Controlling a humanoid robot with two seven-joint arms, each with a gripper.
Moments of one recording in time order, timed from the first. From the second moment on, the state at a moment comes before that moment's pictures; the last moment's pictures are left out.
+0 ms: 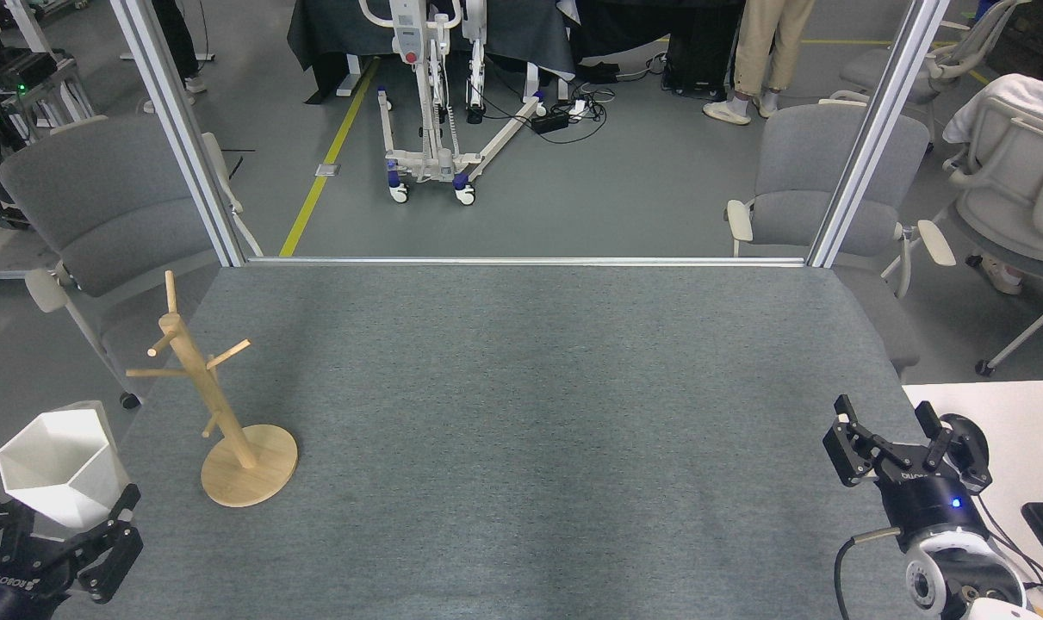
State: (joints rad) left arm 0.05 0.16 0.69 -1.71 -1.42 -0.78 -0.20; right arm -0.17 -0.16 -0.33 -1.35 1.36 -0.30 0.02
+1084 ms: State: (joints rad) left arm -0.18 0.16 0.54 -1.49 -1.71 -0.48 -0.20; right arm -0.13 -0.15 -0.33 -1.36 1.37 -0.29 0.01
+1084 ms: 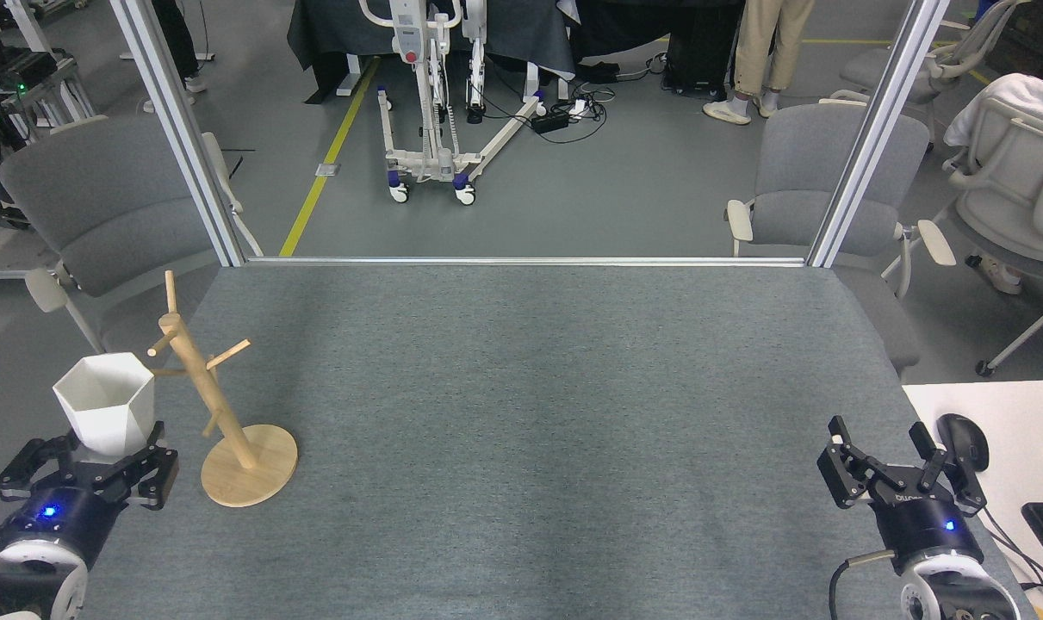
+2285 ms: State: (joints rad) left arm -0.19 0.15 0.44 -1.41 -1.74 -0.45 -0.20; right arm -0.13 -0.12 -0.33 -1.32 1.38 -0.29 0.02
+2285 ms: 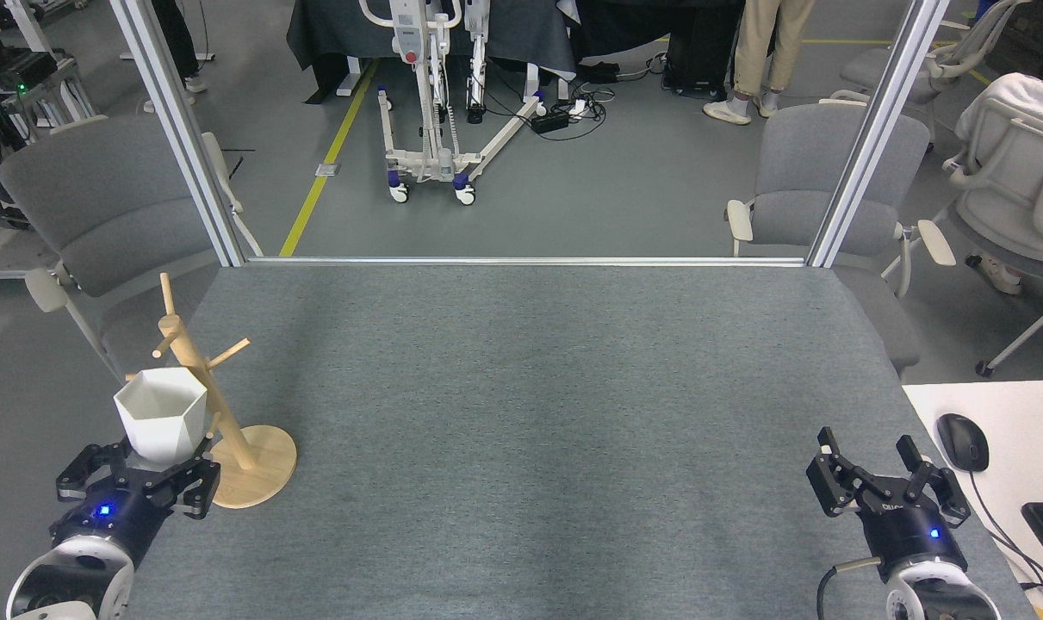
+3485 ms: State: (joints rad) left arm -0.24 -0.11 0.21 -1.23 -1.73 -0.39 -0.06; right arm -0.16 -0.09 -0.36 -1.32 1.38 -0.30 0.01
